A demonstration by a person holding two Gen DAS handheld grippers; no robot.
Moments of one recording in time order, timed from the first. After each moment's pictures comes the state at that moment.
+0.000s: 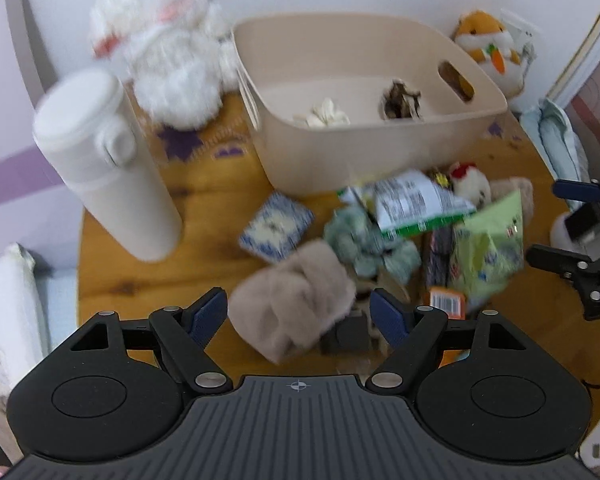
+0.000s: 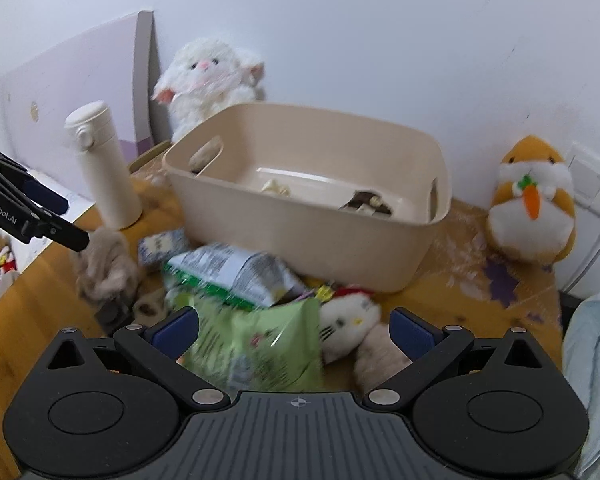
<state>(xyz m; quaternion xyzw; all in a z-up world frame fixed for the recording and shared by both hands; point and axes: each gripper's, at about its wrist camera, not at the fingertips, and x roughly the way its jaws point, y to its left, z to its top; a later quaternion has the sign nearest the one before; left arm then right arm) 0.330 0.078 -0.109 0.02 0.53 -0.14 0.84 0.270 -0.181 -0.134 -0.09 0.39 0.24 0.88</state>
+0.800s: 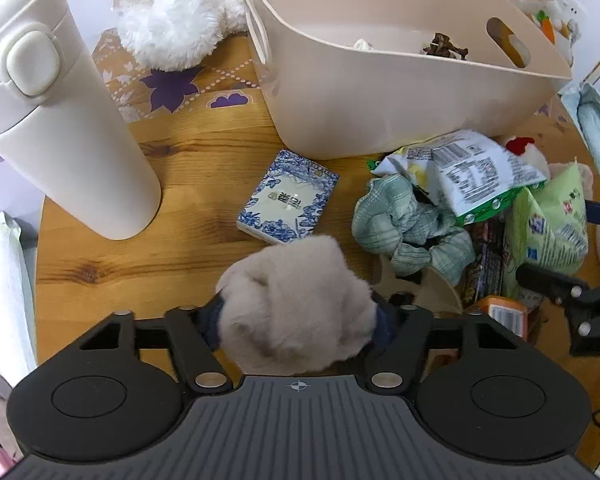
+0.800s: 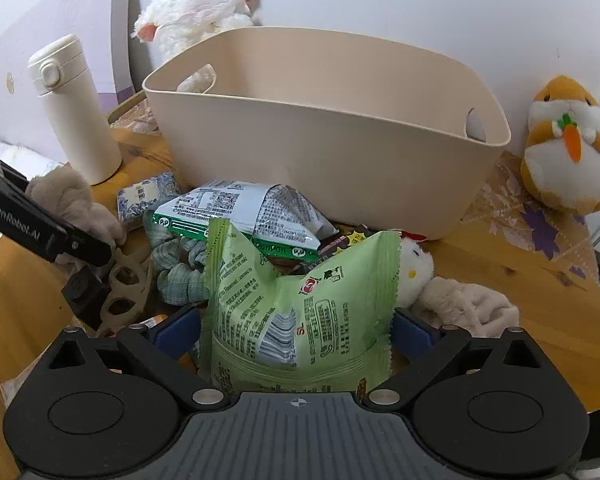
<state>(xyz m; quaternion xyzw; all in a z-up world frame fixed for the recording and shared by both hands) 0.372 0.068 -0.173 0.02 0.57 -0.10 0.81 0.288 -0.152 -0.195 -0.09 0.45 0.21 0.86</state>
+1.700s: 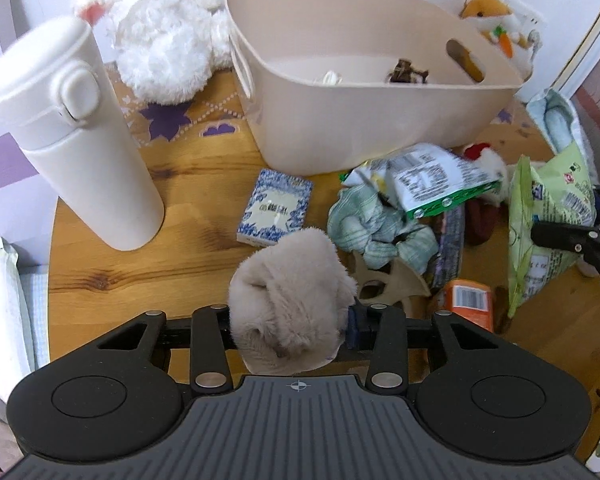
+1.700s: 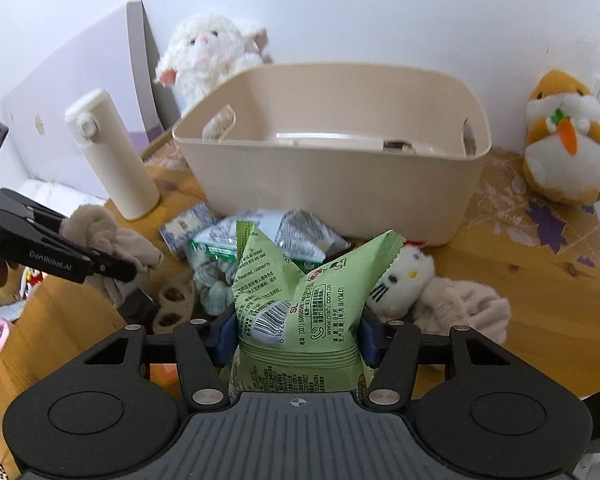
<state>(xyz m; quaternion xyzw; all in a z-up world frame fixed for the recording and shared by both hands) 0.338 0.078 -0.142 0.02 0.52 -0.14 0.84 0.268 -0.177 -0.151 -0.03 0.42 0.25 0.87</state>
